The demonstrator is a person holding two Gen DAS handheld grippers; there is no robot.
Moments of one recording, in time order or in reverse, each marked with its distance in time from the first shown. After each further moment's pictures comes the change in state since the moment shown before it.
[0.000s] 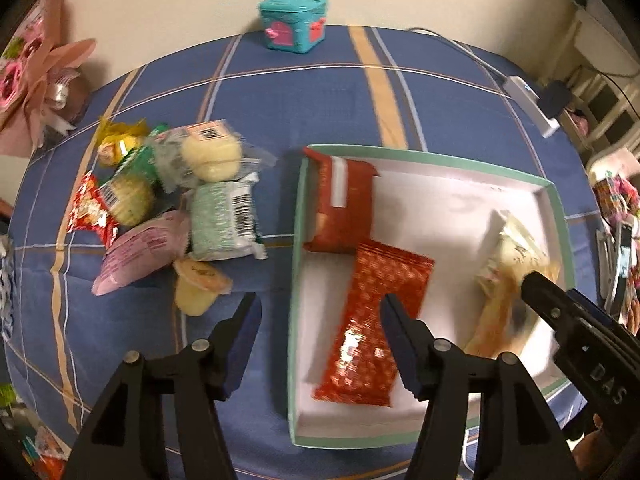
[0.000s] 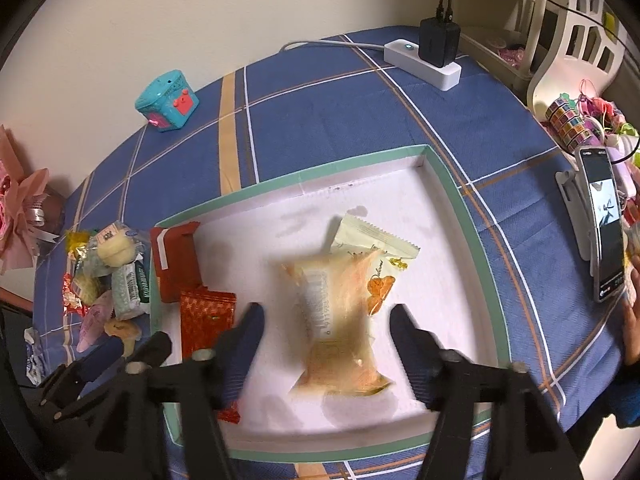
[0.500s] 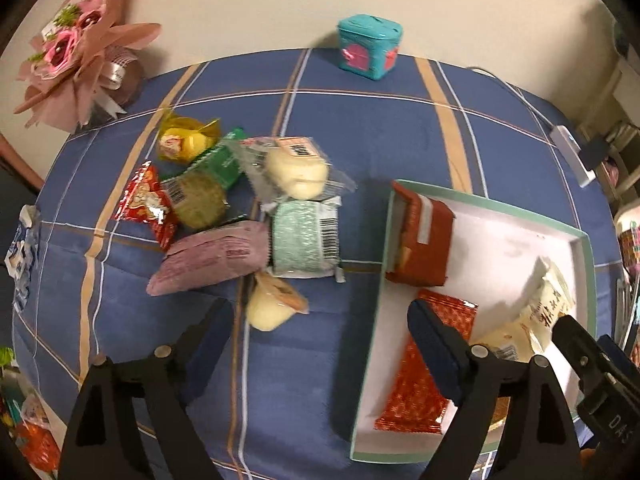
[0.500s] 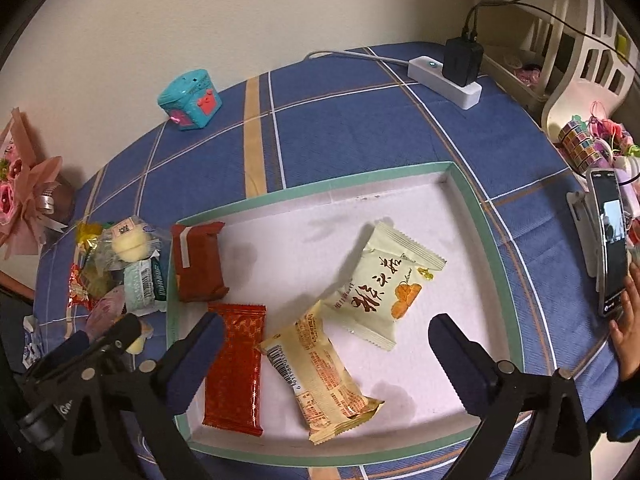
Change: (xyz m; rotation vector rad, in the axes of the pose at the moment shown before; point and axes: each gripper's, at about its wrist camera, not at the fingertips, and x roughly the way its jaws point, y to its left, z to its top) left arm -0.011 0.049 0.004 -0.124 -0.071 0.087; right arm -0.004 0.021 -0.004 -0.051 -0.042 0.010
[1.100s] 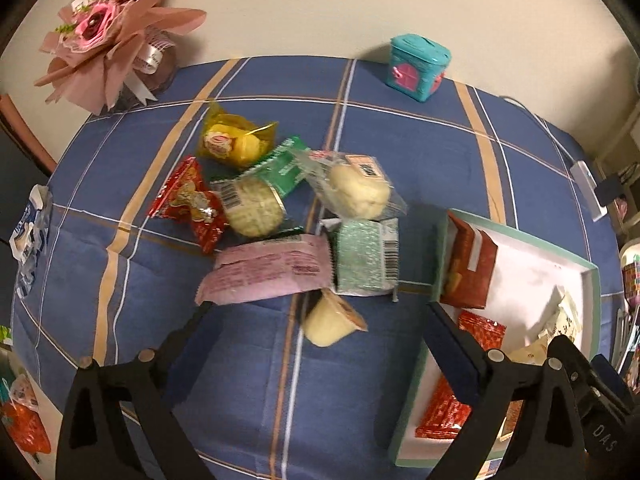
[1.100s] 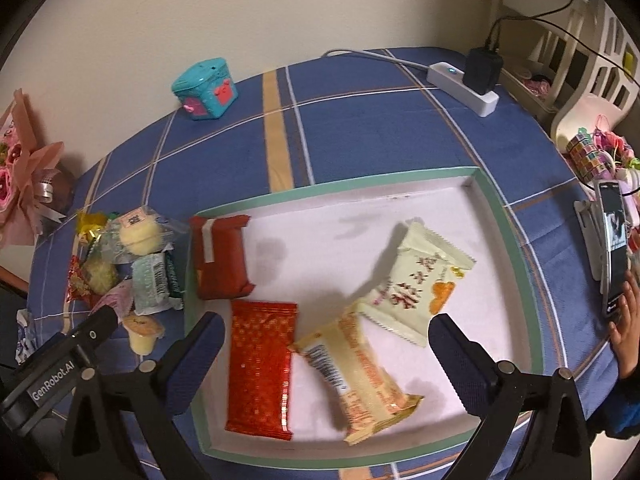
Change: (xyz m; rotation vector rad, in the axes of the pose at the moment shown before) left arm 0.000 0.053 0.010 -0.102 -0.017 0.003; right arm 0.004 0.039 -0.004 -0.037 -0.001 -0.022
